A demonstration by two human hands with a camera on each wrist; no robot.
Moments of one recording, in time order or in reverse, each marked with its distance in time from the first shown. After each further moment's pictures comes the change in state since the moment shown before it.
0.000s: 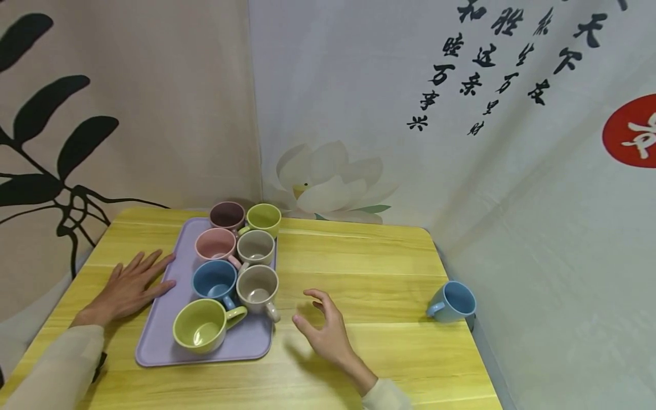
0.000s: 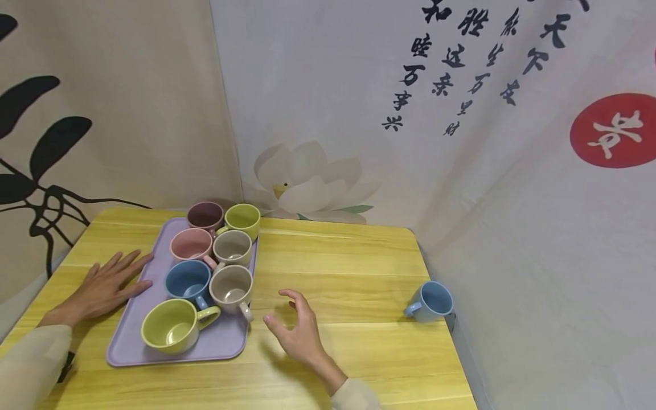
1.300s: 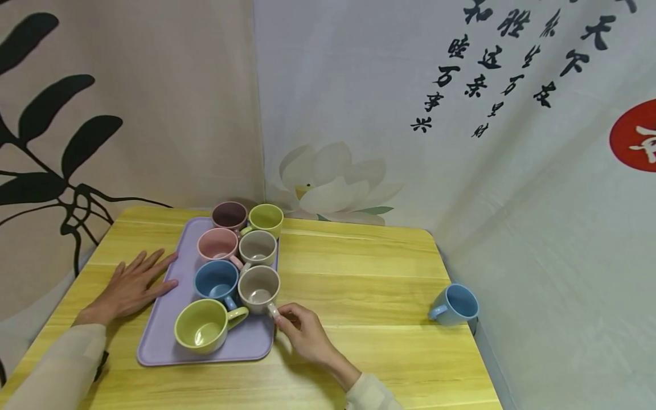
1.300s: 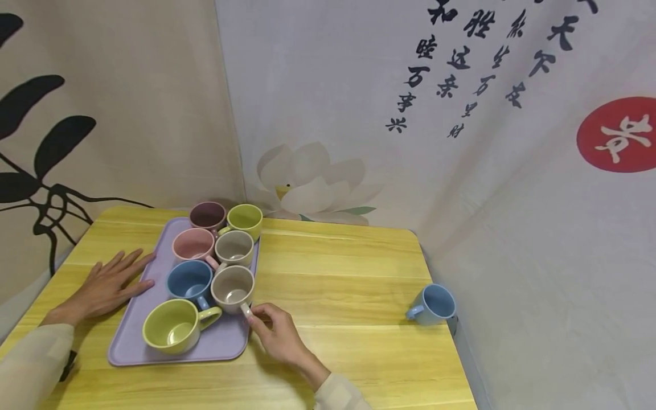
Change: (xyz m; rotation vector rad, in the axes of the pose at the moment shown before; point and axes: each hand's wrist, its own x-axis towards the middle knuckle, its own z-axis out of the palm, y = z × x) left_hand -0.002 0.001 -0.001 -0.009 0.008 0.005; right_hand 0.019 -0.001 0.039 0.125 -0.208 0.040
